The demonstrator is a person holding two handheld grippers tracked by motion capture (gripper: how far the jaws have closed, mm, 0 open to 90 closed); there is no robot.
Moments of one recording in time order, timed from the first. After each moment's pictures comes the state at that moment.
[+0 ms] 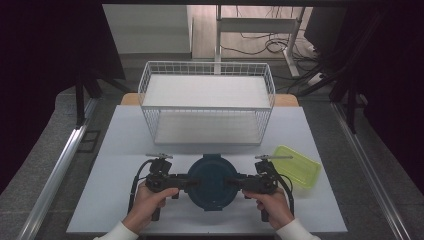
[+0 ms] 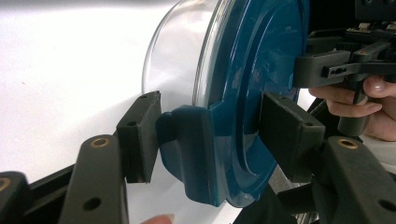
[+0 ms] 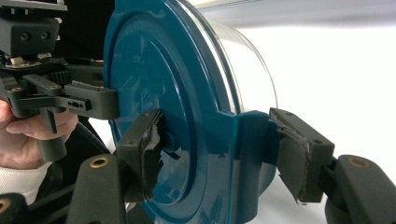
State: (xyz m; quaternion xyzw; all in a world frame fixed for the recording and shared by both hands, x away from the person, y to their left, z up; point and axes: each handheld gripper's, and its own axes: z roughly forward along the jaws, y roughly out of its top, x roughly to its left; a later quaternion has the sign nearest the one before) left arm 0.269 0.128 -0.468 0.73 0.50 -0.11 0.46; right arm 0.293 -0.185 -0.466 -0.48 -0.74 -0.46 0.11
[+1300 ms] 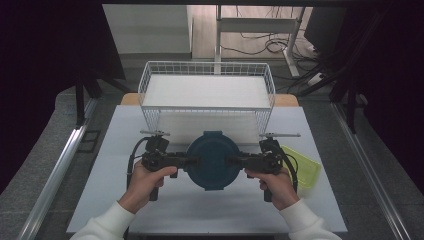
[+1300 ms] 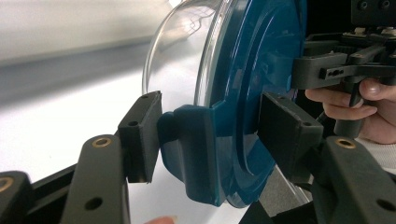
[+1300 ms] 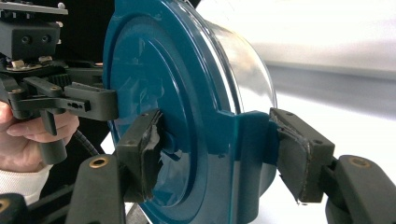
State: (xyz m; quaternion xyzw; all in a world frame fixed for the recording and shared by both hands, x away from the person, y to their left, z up) left arm 0.291 0.132 -0.405 0.73 0.48 -0.07 0.49; right arm 0.318 -0.182 -0.404 -0.46 -0.74 -0.49 0.08
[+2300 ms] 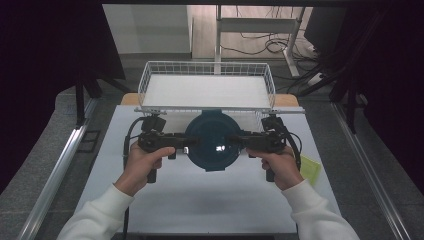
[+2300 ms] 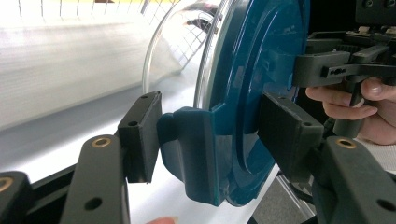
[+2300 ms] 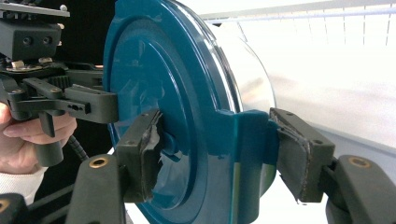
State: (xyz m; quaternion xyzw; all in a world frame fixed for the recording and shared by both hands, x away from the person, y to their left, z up) left arm 0.310 0.136 -0.356 0.72 0.47 -0.04 0.51; right arm 0.339 -0.175 -0.350 -0.43 -0.74 -0.51 0.04
